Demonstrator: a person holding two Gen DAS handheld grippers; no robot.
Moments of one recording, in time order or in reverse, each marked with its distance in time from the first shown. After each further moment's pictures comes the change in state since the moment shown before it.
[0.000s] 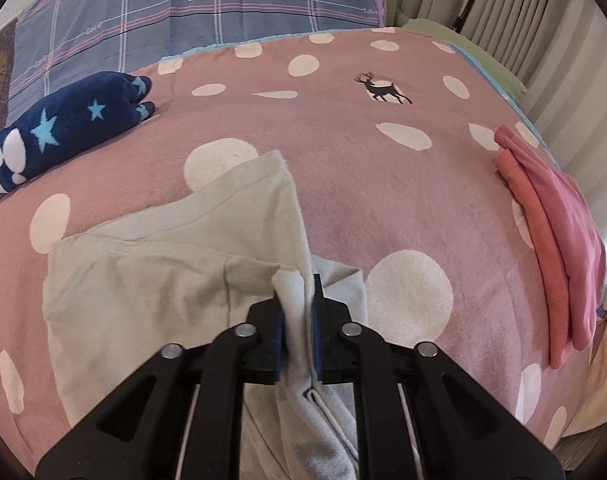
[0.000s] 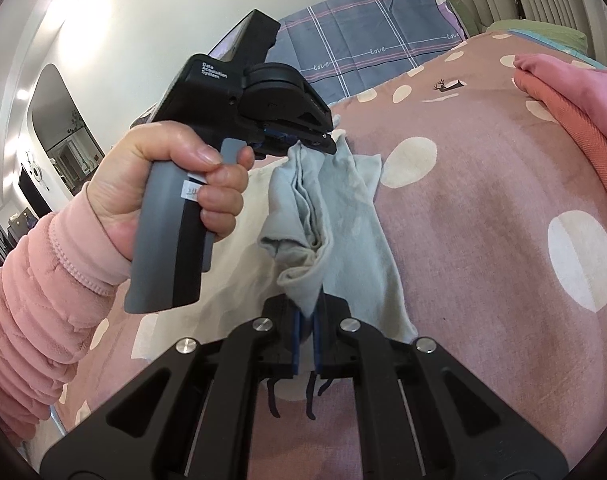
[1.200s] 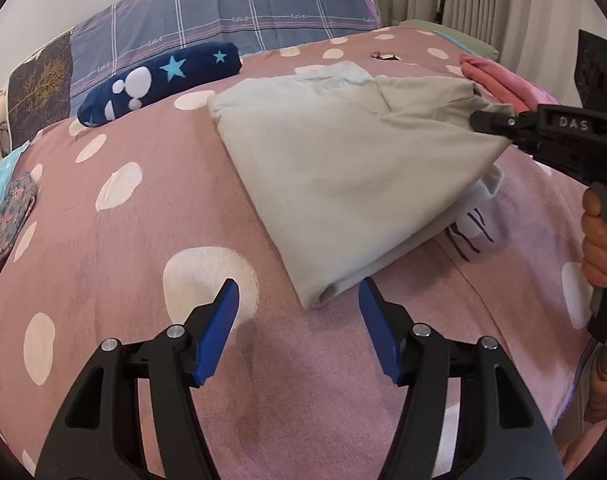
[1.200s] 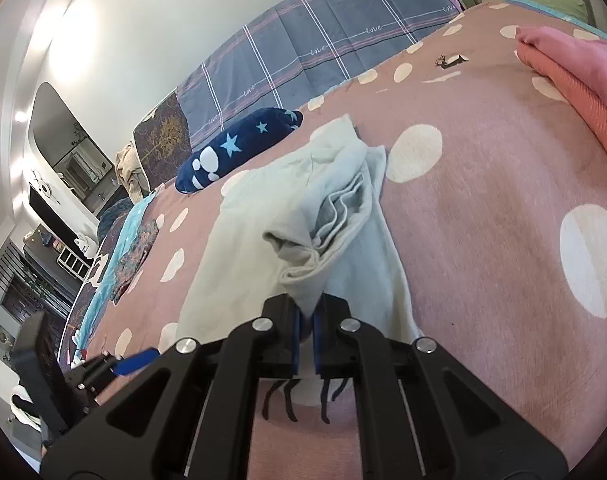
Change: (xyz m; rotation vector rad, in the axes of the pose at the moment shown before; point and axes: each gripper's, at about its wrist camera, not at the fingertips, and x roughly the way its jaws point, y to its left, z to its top) left arm -0.127 0.077 -0.246 0.102 -0.130 0.129; right arm 0.008 -0.010 0.022 0.085 0.064 0.059
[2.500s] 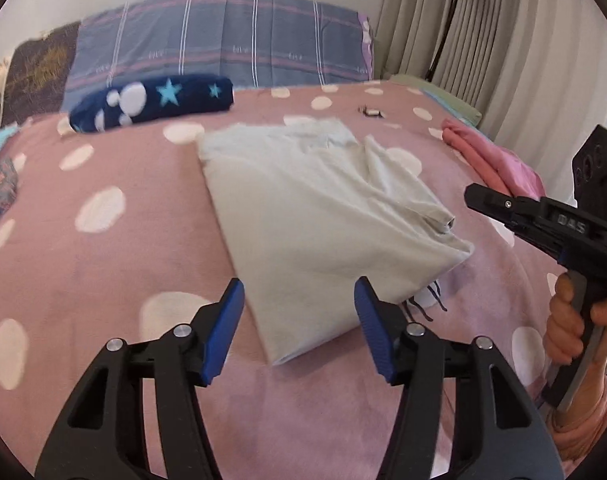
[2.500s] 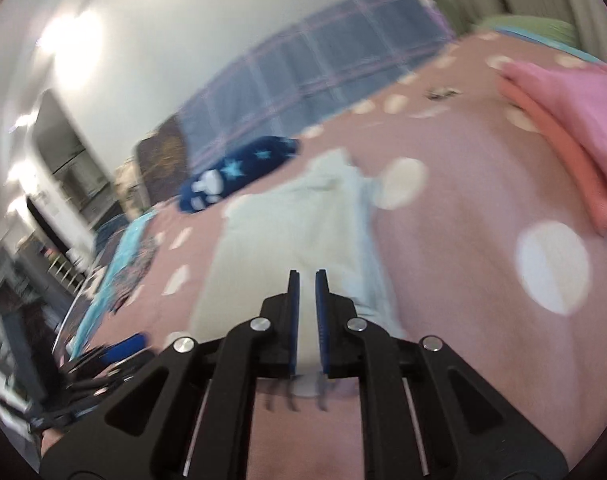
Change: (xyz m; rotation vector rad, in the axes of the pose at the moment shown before) left arm -0.006 0.006 0.019 -0.135 -0.119 -0.151; right arm -0.030 0.012 -0.008 -0.040 -0.091 0.012
